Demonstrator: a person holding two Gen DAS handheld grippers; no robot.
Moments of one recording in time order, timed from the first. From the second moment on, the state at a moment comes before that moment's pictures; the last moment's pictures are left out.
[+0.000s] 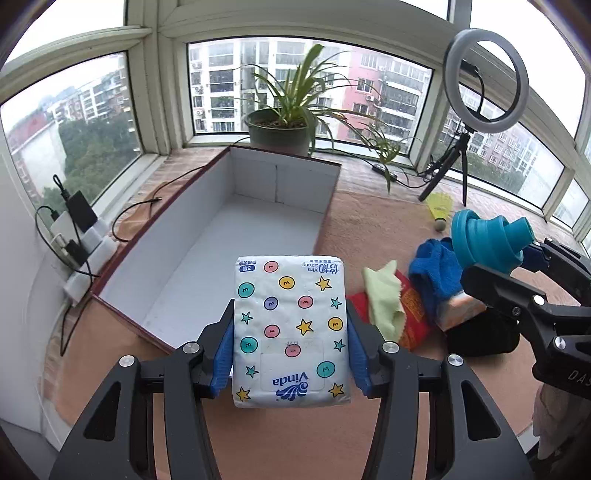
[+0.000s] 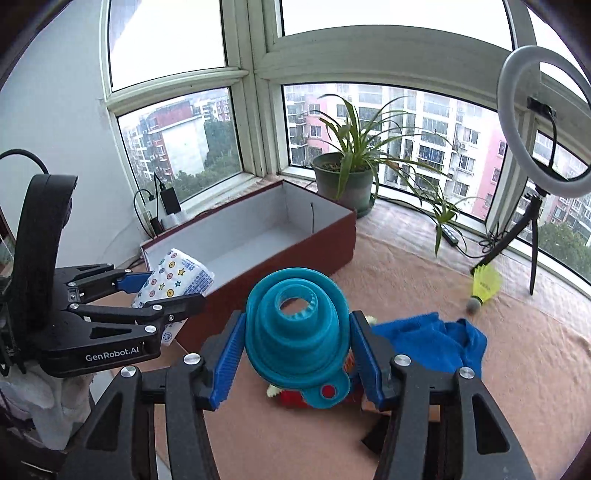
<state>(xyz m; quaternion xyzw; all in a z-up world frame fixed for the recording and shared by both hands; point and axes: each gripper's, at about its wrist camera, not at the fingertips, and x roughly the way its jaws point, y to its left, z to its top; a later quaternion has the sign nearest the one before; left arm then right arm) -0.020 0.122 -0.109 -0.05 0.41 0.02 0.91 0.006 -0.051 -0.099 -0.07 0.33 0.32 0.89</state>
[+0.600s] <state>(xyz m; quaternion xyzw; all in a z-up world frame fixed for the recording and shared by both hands) 0.013 0.200 -0.131 -0.09 0.43 0.07 0.90 0.086 0.069 -0.117 -0.08 0.36 0.34 0.87</state>
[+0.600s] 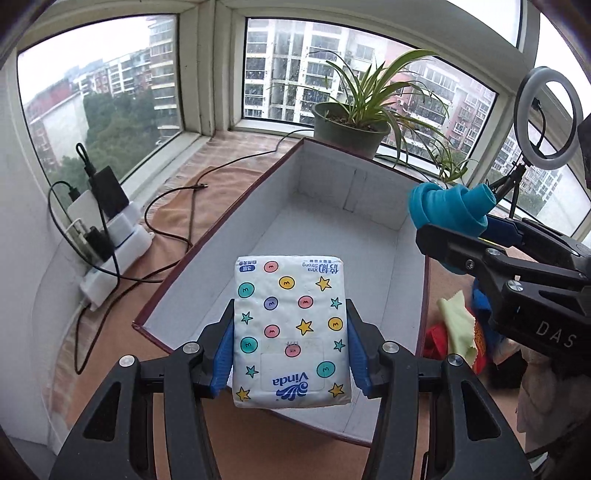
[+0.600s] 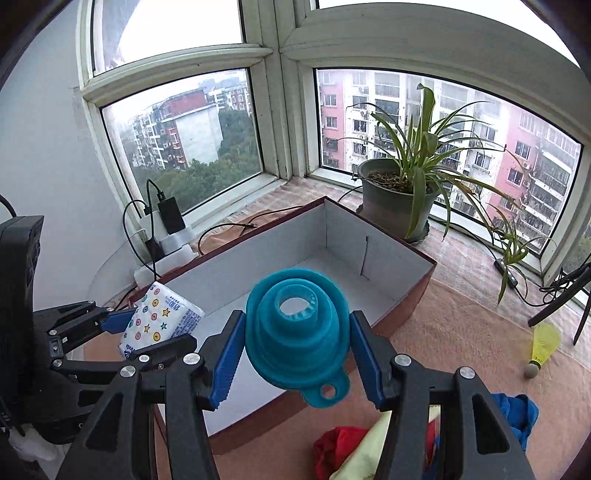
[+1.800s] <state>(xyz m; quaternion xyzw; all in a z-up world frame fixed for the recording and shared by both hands) -0.012 0.180 -0.120 -0.12 0.41 0.08 0.90 0.078 0.002 -0.109 -0.04 0.36 0.33 0.87</state>
